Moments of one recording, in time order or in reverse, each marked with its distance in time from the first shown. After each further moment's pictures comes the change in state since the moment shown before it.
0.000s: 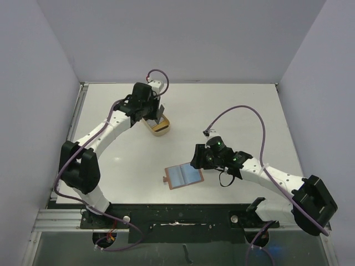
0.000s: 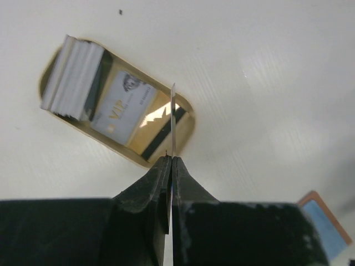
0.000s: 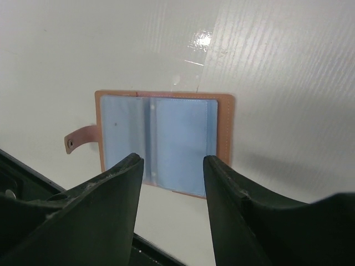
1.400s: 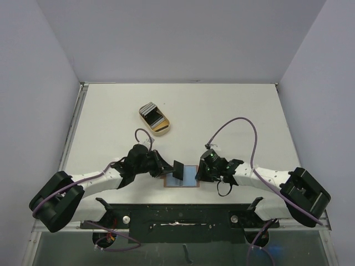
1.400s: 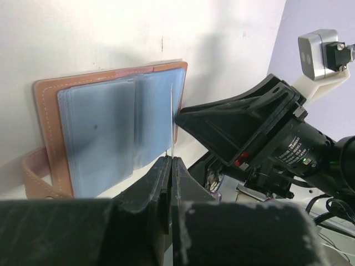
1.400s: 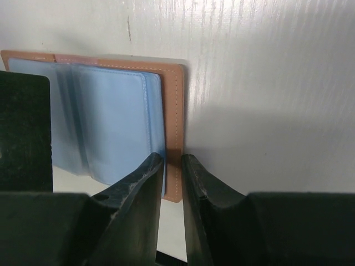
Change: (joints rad) left arm -0.241 -0.445 -1.052 0.719 0.336 -1.125; right arm 0.078 0.102 -0.122 0.015 0.082 0.224
